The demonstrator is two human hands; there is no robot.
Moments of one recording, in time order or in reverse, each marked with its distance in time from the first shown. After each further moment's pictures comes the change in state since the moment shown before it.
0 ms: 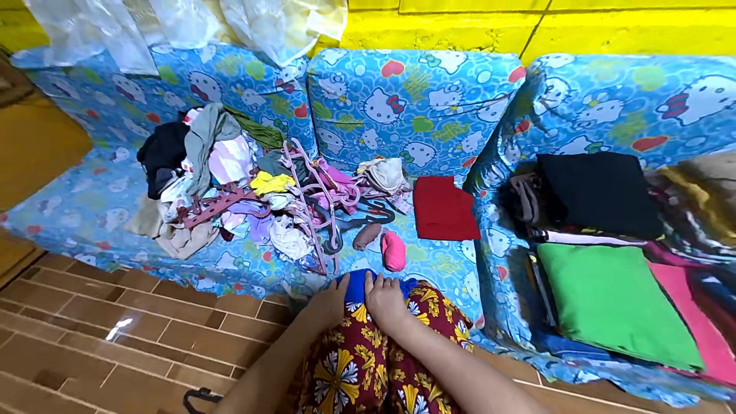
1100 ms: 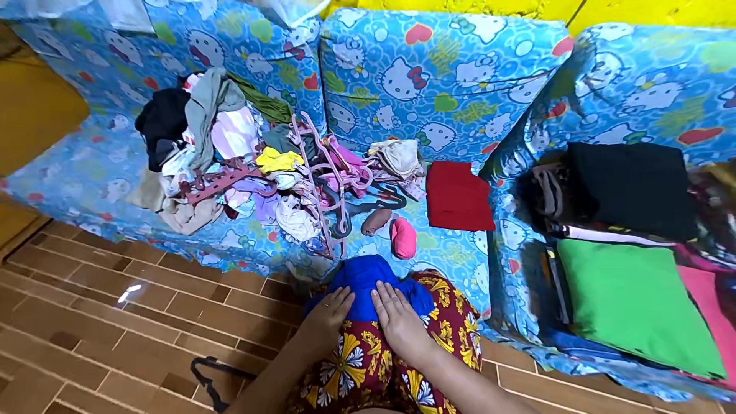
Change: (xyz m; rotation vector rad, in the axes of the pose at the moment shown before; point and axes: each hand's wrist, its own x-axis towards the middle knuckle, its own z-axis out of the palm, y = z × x) left_hand -0.021 -0.059 0.101 0.000 0.805 0.611; right_hand -0.040 0.020 0.087 0.044 0.702 -0.428
